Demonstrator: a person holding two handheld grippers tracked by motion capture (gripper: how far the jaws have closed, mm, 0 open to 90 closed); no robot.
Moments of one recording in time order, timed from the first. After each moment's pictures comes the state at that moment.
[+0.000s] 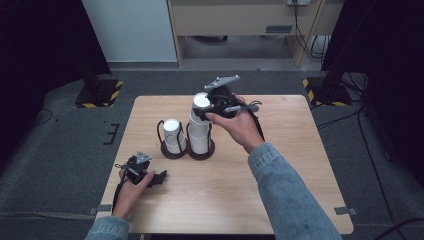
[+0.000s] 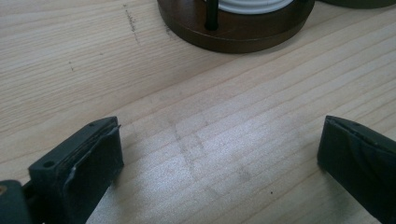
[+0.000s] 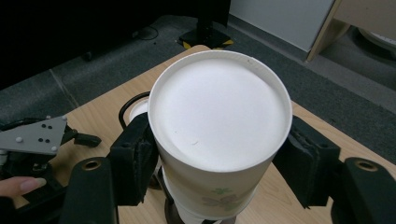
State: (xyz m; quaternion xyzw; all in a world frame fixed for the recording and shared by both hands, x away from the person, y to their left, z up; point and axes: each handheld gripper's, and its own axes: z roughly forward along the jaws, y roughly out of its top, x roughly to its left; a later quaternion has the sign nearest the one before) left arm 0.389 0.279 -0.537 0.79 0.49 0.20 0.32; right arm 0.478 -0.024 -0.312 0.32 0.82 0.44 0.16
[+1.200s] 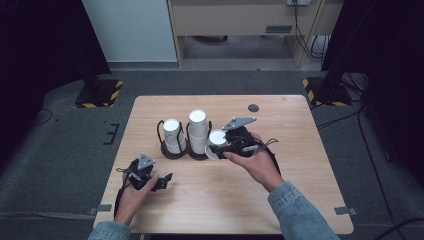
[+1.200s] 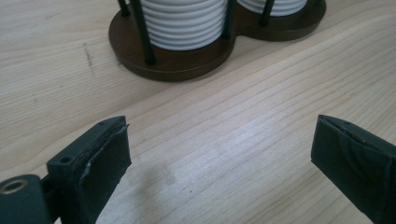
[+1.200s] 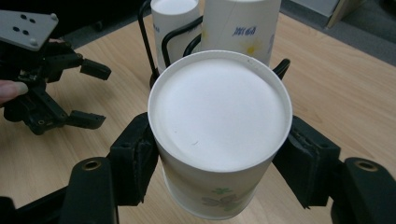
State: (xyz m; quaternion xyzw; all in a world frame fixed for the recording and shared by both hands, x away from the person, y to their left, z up) left arm 0.365 0.258 -0.516 0.79 0.45 0.20 0.37; right arm 0.414 -0.068 -0.388 0.32 0.84 0.42 0.13
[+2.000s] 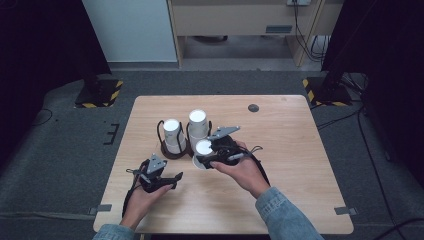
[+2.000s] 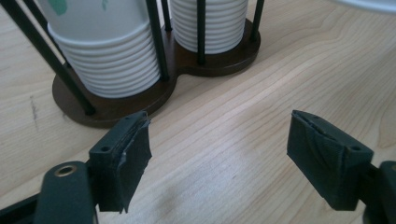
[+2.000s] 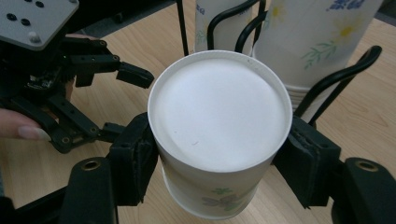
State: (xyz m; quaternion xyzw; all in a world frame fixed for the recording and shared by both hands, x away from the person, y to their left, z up) left arm 0.357 0.224 -0.504 0.80 0.40 0.20 0.40; right arm 0.402 -0.032 -0.411 0.30 0.85 0.42 0.10
